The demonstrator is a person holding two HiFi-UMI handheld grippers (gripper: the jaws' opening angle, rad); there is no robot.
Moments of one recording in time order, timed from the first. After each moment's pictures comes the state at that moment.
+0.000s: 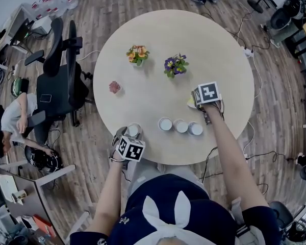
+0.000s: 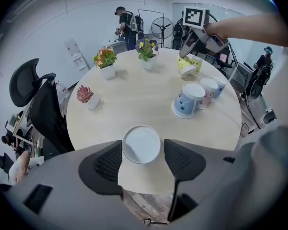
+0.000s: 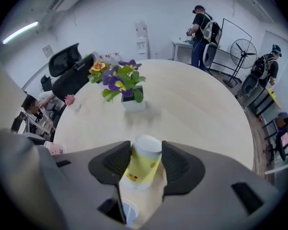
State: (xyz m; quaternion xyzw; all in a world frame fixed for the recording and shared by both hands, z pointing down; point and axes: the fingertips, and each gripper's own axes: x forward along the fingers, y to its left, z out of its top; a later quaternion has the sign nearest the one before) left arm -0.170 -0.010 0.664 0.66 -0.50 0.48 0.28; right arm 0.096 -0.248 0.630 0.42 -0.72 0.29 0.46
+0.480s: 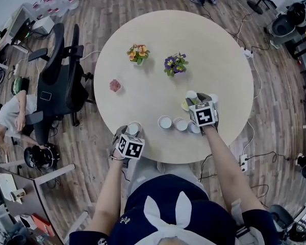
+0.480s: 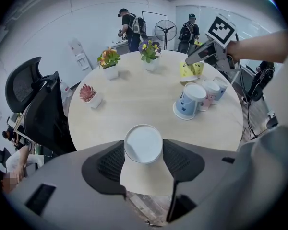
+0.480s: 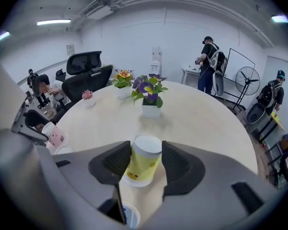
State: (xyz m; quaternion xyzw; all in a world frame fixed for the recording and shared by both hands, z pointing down) left arm -0.170 -0.010 0.663 0.66 -0.51 0.47 0.29; right arm 0.075 -0.207 0.632 0.42 -0.80 0.17 0.39
